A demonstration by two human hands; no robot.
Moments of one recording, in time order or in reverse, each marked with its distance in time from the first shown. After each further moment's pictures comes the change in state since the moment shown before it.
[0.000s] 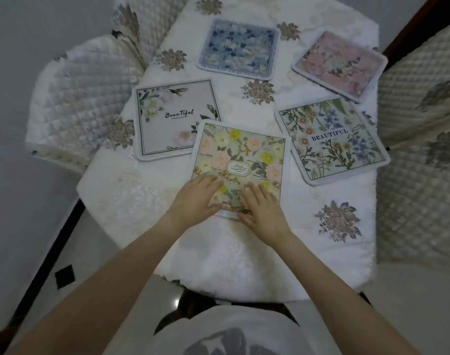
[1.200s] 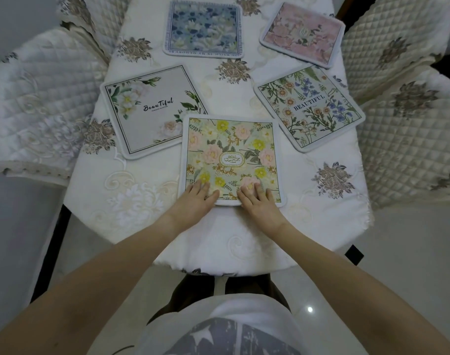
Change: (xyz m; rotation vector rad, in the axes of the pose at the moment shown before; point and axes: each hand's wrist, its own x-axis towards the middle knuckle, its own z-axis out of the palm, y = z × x) left_hand -0.026 -0.051 0.056 0.328 -0.321 0.279; right_hand -0.023 -0.035 0.051 -0.323 -0.285 0.108
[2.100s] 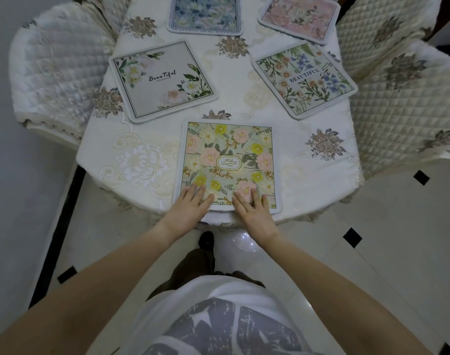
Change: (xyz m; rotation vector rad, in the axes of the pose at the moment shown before) left_hand -0.108 0.071 0.046 0.058 -0.024 -0.046; right_hand -0.095 -0.075 0.075 0.087 0.124 0.021
